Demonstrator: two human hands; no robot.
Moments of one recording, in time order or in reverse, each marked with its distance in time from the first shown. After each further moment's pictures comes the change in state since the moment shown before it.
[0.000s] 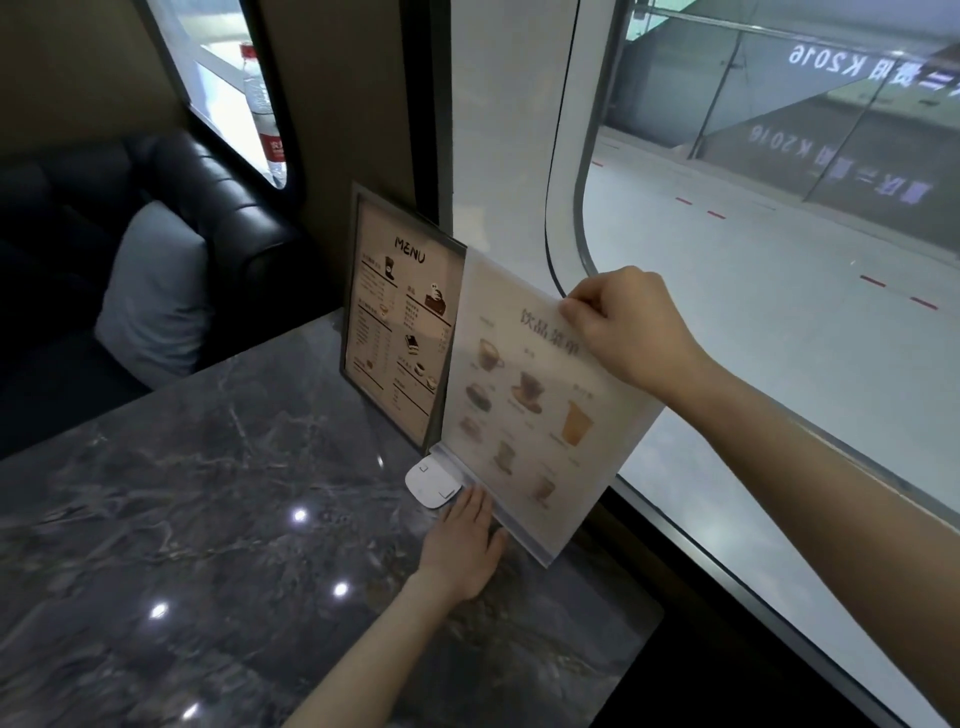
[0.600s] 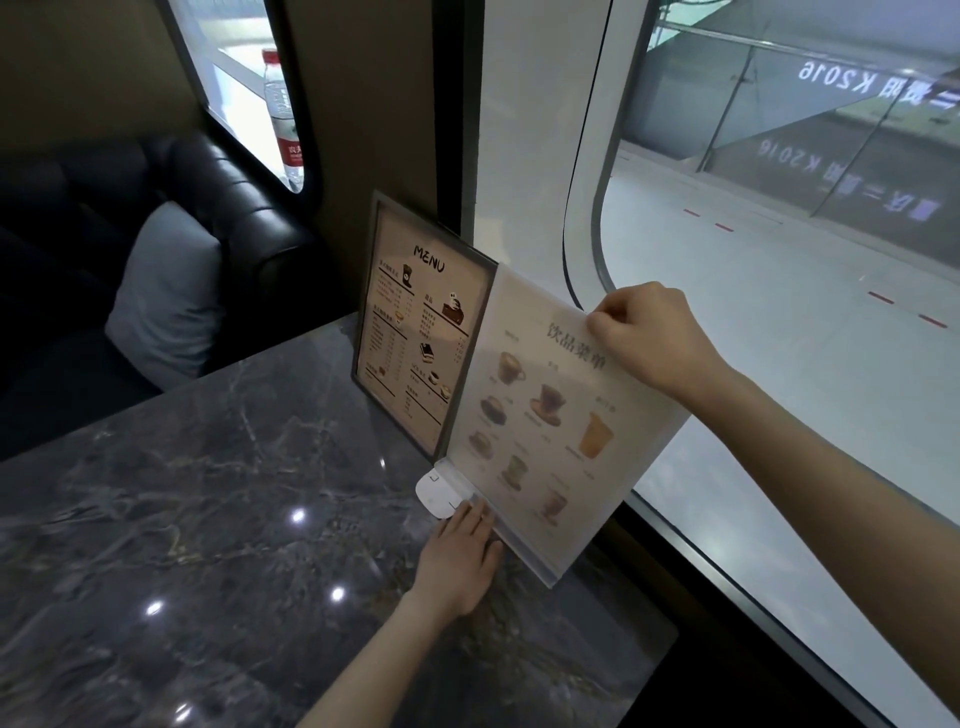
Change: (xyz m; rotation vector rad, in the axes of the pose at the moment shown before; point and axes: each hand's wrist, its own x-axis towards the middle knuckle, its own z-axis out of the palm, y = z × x) left_hand -0.004 -0.018 0.004 -0.060 0.035 -0.010; right_hand 0.013 0.007 0.005 0.025 -0.055 0.135
